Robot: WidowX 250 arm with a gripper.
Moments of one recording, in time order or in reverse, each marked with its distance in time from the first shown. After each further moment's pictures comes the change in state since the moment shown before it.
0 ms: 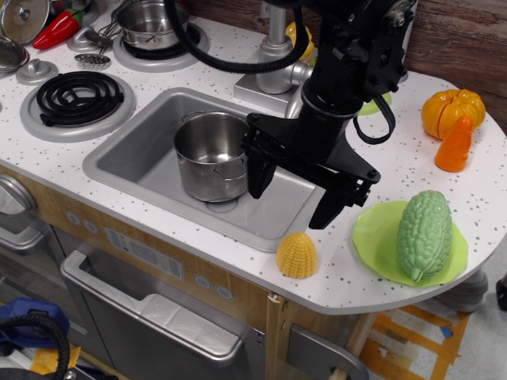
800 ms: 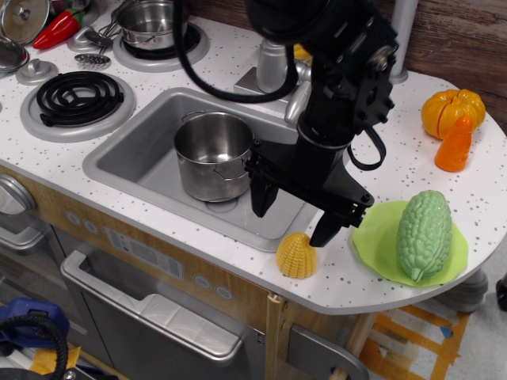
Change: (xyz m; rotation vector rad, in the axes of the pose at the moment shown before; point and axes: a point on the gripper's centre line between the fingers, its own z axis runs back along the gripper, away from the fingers) arm 0.006 -0.008 -0.029 -0.041 -0.053 -0.028
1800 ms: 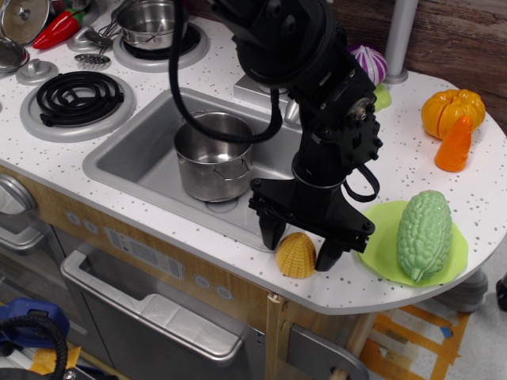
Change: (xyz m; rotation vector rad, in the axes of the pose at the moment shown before) arm -0.005 -0.013 -0.026 -0.073 -0.043 0.066
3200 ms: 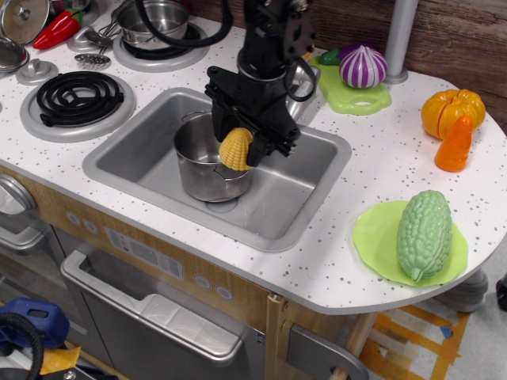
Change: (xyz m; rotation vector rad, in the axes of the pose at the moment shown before) arm 0.077 0.097 0.020 0.168 -0.082 -0.309
